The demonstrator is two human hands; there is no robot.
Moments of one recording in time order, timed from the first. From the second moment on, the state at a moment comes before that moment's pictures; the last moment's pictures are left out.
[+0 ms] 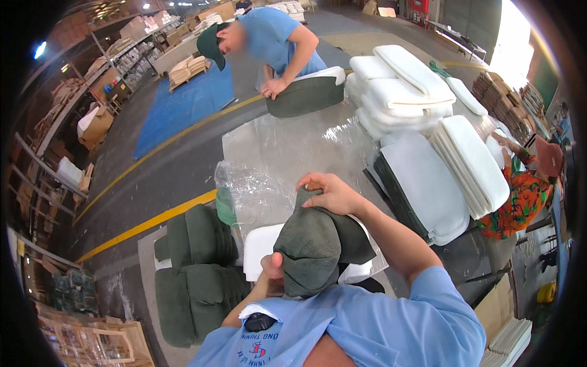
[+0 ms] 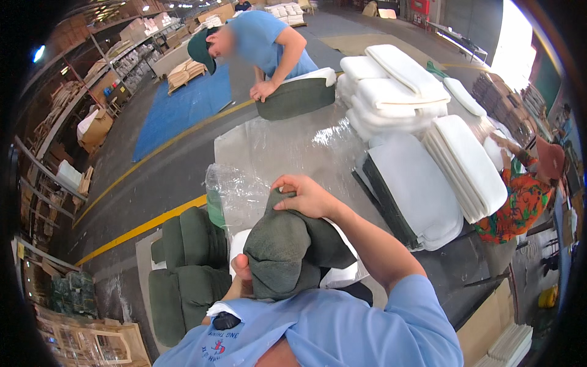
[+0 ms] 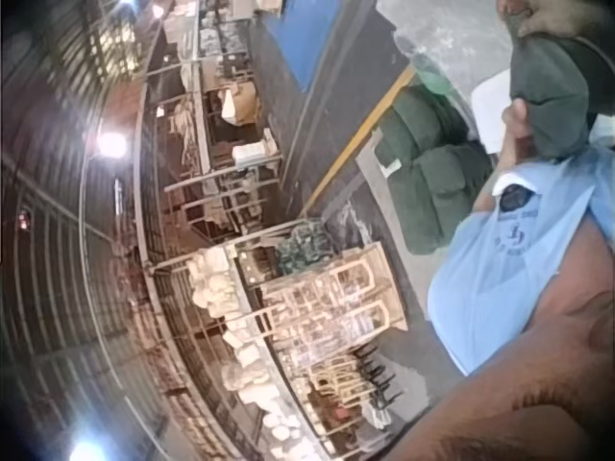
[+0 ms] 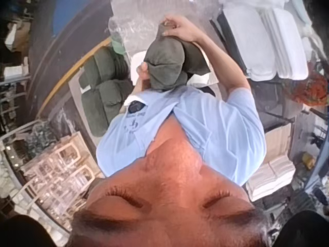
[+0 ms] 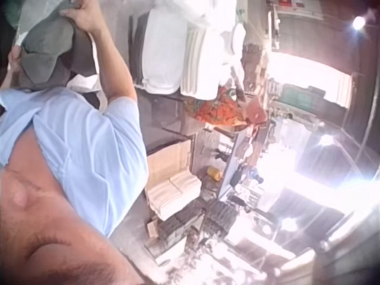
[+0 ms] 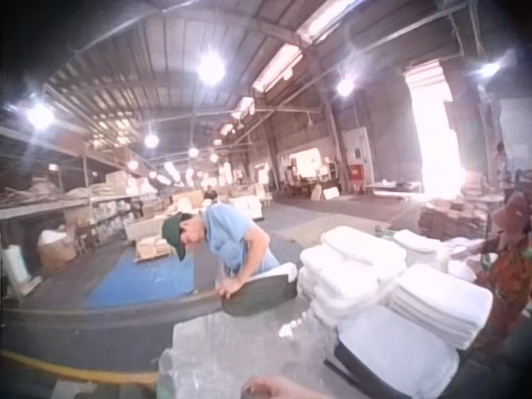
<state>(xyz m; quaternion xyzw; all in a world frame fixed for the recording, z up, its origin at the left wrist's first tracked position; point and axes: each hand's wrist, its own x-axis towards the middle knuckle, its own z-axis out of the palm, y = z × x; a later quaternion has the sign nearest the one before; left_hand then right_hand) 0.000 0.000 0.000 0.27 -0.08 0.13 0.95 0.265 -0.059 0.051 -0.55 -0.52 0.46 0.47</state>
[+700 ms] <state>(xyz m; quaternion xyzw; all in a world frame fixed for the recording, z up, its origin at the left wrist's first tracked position) 0.013 0.010 0.038 0.23 -0.06 0.13 0.96 0.246 -0.095 0.034 -0.53 -0.54 0.33 0.56</state>
